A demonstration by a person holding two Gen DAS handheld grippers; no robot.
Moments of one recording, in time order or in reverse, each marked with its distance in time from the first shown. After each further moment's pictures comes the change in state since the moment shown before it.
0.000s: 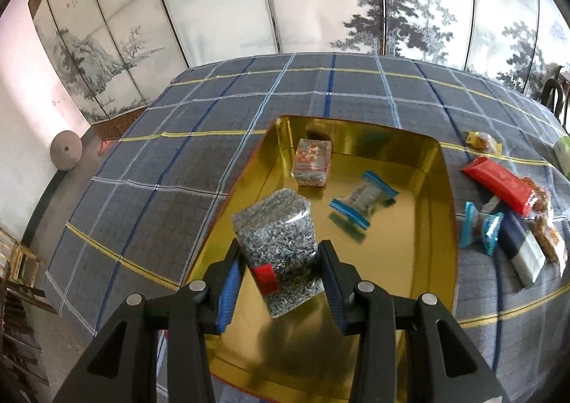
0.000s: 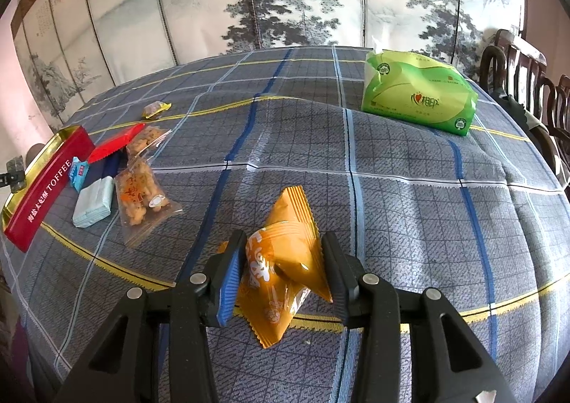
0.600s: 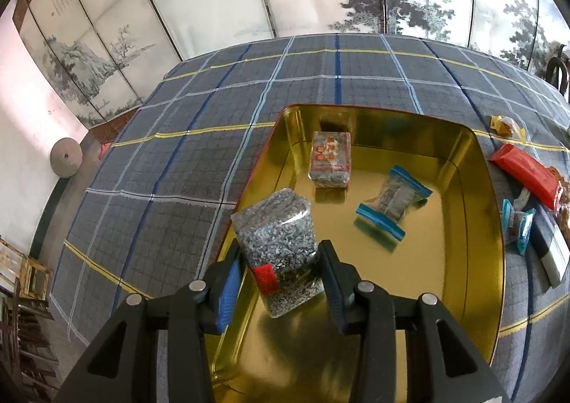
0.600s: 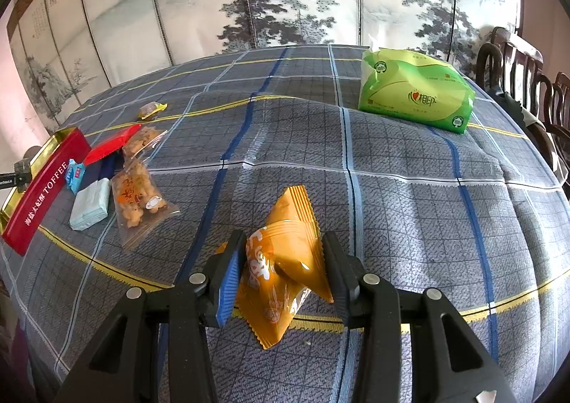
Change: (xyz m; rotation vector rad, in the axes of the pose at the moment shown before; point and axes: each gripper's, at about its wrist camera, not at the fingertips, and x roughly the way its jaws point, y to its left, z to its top) left arm 0.037 0.007 0.016 0.065 0.056 0.023; right arm 0.001 -0.001 0.002 0.002 0.006 -0.010
